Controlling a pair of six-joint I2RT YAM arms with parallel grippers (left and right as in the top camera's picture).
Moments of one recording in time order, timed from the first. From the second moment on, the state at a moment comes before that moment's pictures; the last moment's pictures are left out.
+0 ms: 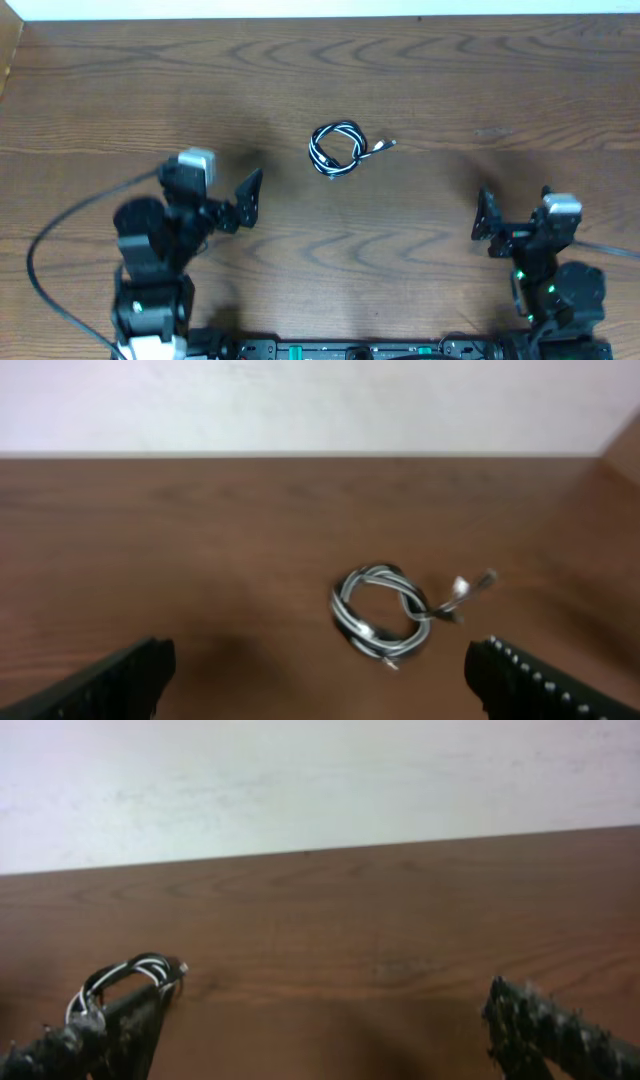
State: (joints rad) left arm 0.07 0.70 0.61 -0.29 0.46 -0.05; right arm 0.09 0.27 0.34 -0.22 0.01 0.15
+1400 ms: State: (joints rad) left arm -0.28 2.04 1.54 -0.79 0.19 -0.43; right arm 0.09 1.10 1.07 -0.65 -0.19 0.15
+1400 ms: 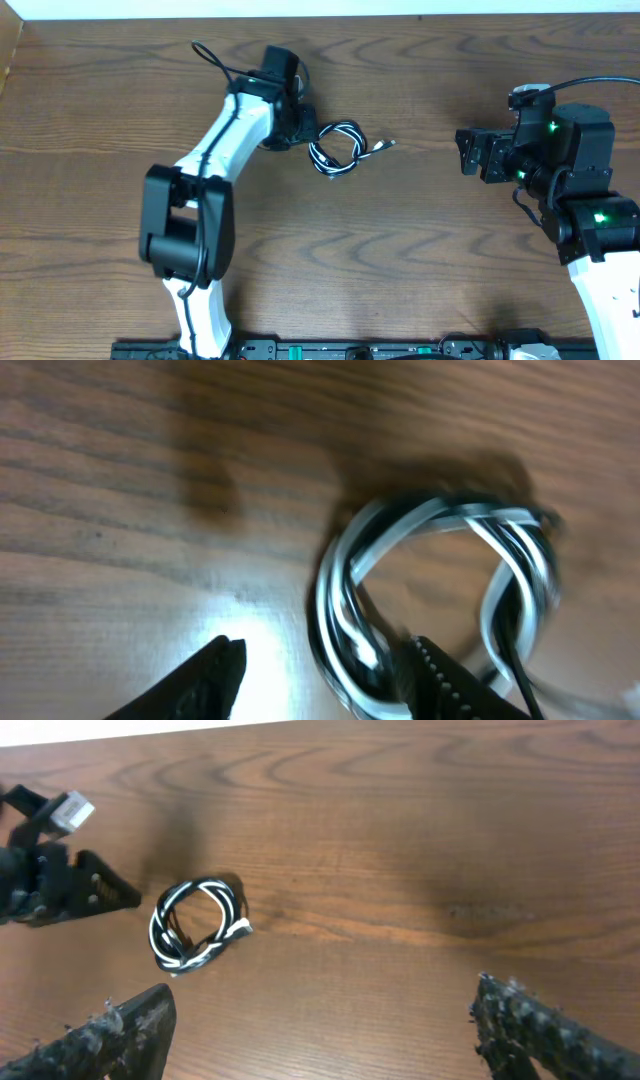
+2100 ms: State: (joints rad) left arm -0.46 2.08 1.54 -0.54 -0.11 -0.56; right arm 0.09 1.22 1.07 -0.68 -0.21 0.18
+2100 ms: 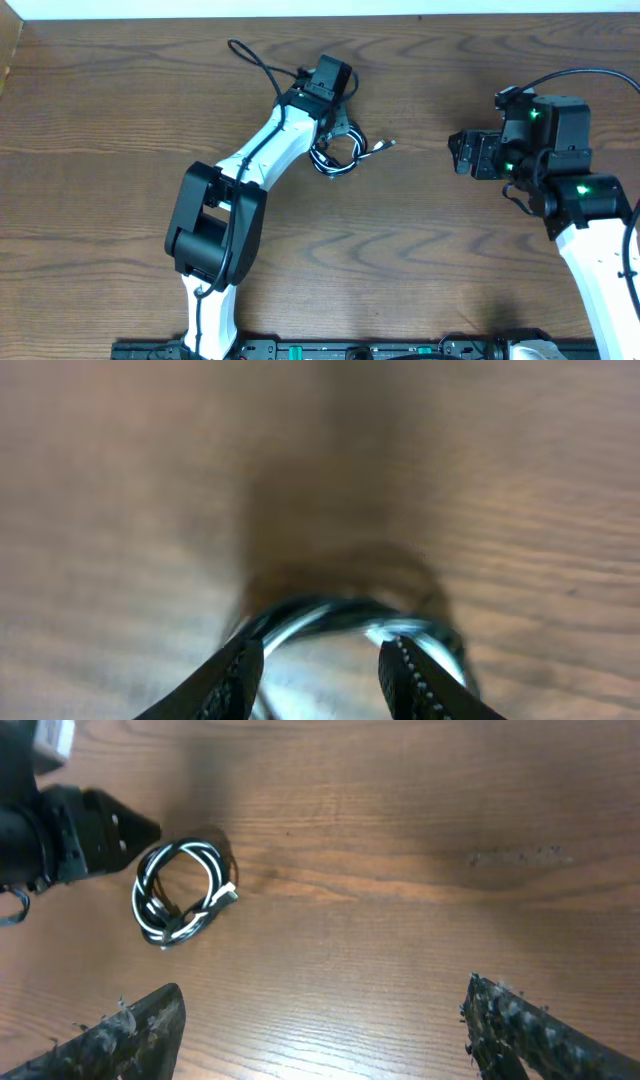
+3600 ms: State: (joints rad) left arm -0.45 2.18 1.54 -0.42 0.07 0.47; right arm 0.09 1.23 1.07 -0.73 -0.21 0.18
